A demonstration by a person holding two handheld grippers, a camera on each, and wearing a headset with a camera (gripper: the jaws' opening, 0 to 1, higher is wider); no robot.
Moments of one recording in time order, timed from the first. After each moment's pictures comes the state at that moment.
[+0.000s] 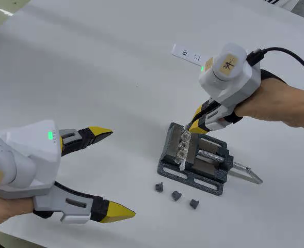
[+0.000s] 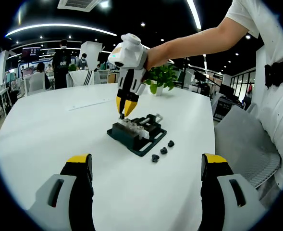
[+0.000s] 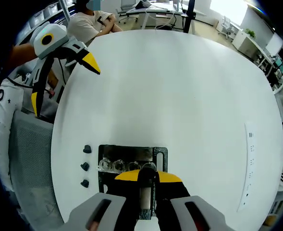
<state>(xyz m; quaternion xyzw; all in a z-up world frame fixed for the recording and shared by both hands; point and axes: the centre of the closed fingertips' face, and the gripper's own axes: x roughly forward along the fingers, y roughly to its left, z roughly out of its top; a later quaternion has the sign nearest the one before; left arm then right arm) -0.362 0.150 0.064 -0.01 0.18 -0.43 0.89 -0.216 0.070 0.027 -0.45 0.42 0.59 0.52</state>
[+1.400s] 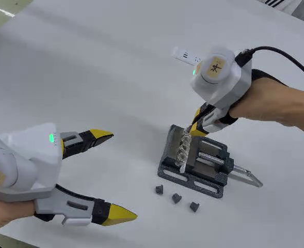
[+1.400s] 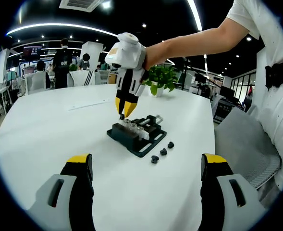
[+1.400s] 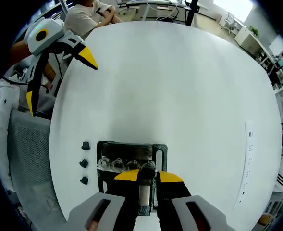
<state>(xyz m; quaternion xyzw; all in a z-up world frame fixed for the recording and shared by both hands) -0.360 0.149 0.064 -0.01 0.18 -0.43 0.89 -0.215 0.070 0.022 -0.48 0.43 0.57 0.51</state>
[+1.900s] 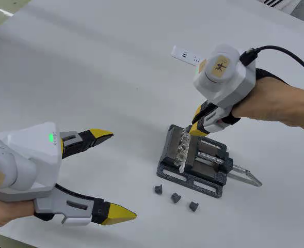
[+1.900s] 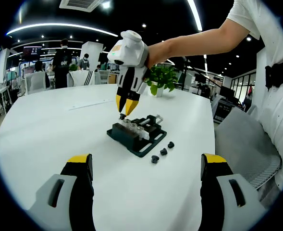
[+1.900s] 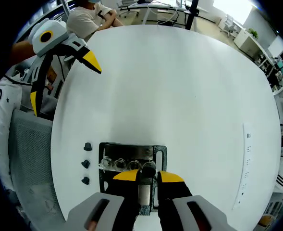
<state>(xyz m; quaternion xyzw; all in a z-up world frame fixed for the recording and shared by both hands) -0.360 0.149 0.062 -0.01 0.18 -0.43 0.89 -0.217 0.069 0.036 -0.47 0.42 0.58 0.52</state>
